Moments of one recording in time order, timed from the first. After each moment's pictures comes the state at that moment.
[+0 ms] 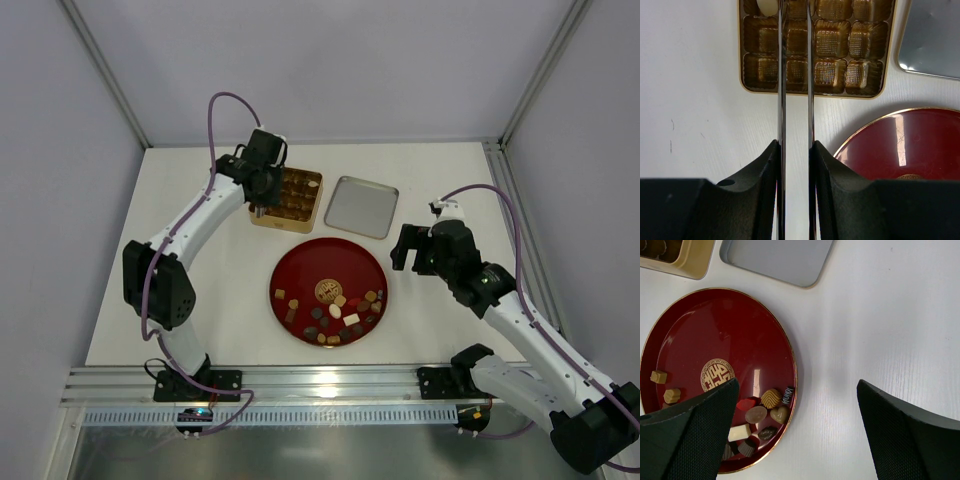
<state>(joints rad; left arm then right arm) -0.45 1.77 1.67 -0.84 -0.22 -0.18 0.46 0.87 0.75 -0.51 0.17 0.44</state>
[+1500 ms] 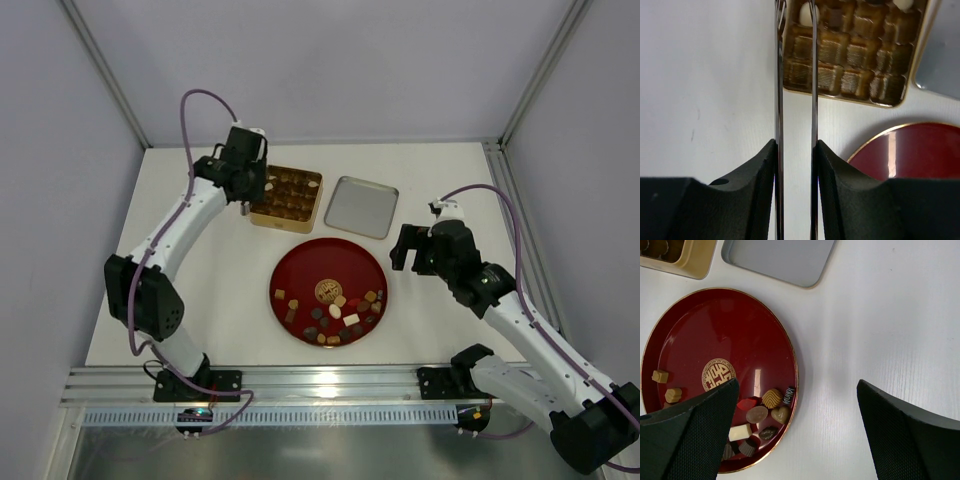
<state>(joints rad) -0.40 1.70 1.63 -0.82 -0.23 -0.19 0.46 0.87 0.75 -0.50 0.16 0.44</state>
